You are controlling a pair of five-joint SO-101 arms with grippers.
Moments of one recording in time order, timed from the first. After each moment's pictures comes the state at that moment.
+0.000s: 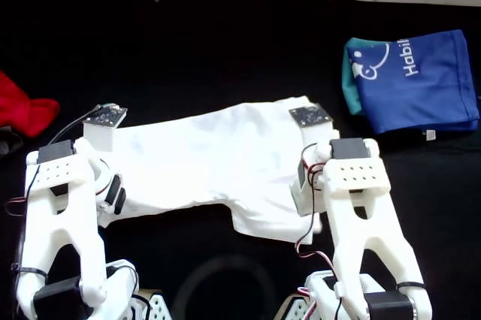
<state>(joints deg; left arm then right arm) -24.5 -24.7 49.0 70.0 -31.8 -11.5 -26.1 41.1 82.0 13.0</state>
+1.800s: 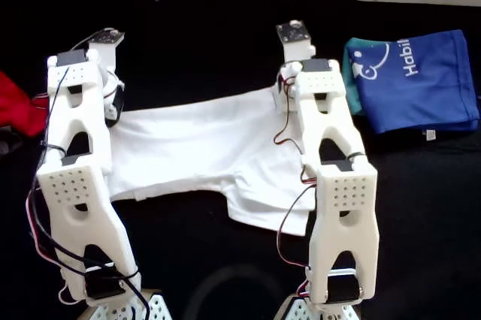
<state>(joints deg) -20.3 48.8 -37.9 77.8 -20.3 -11.0 48.9 -35.8 64.9 10.2</state>
